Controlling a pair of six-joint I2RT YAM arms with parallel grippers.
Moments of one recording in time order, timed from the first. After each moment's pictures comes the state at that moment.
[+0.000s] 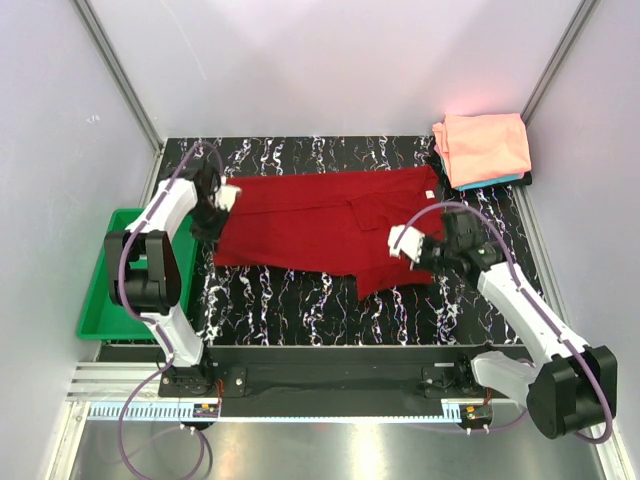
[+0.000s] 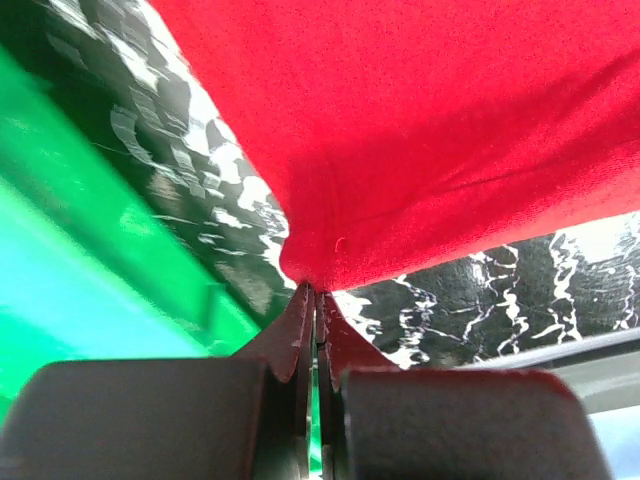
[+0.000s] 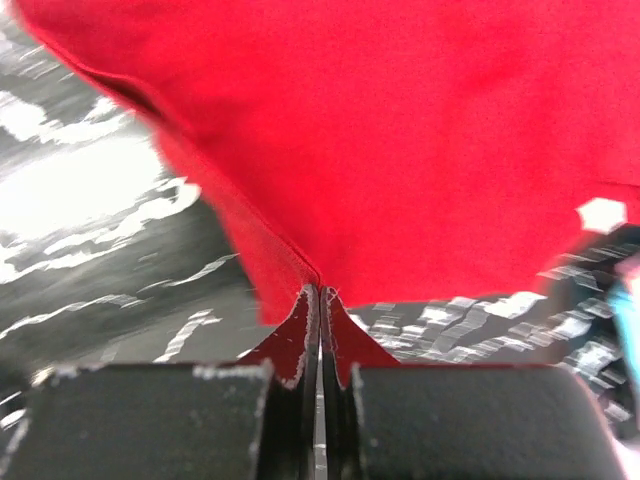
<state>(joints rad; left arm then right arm) -0.01 1.78 1.35 -1.07 0.10 0.33 0.27 1.09 0.77 -0.64 -0.35 -1.05</state>
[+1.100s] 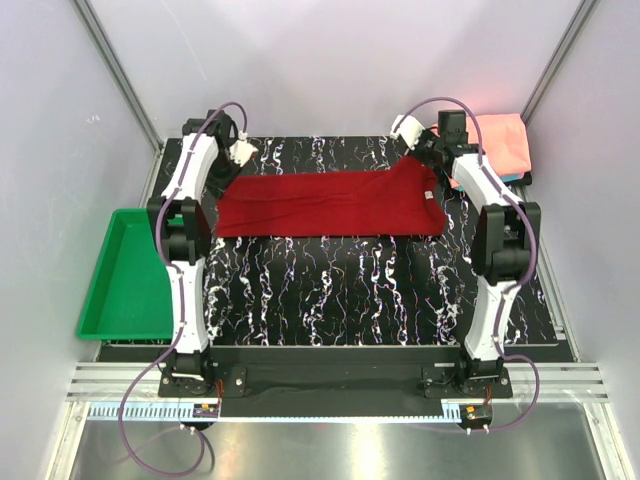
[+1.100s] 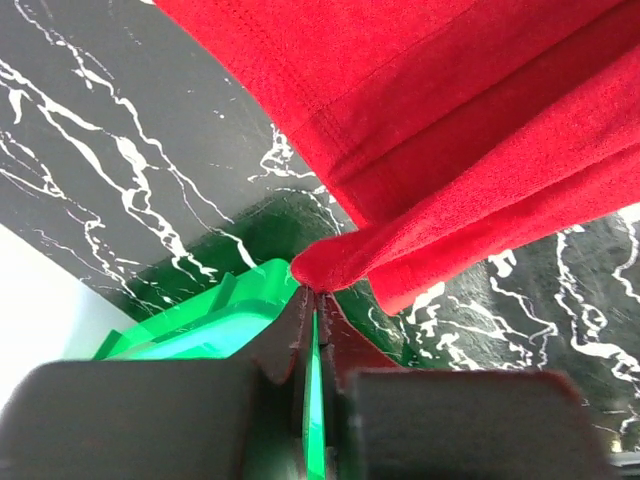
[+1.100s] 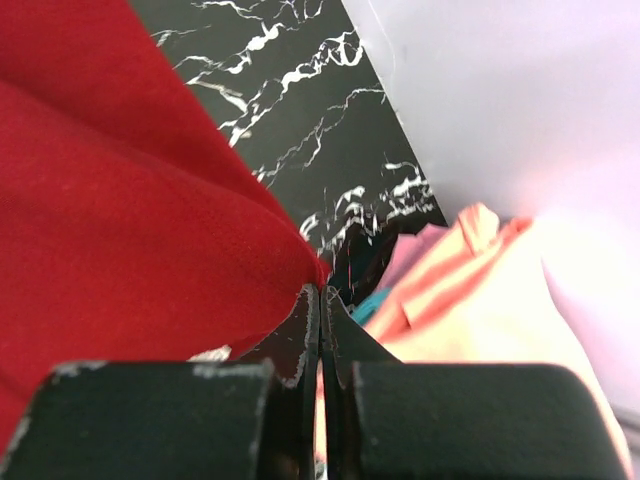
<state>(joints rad) -0.05 2.37 2.35 -1.34 -0.04 0.57 0.08 2.03 1.73 -0.32 -0.29 -0.98</state>
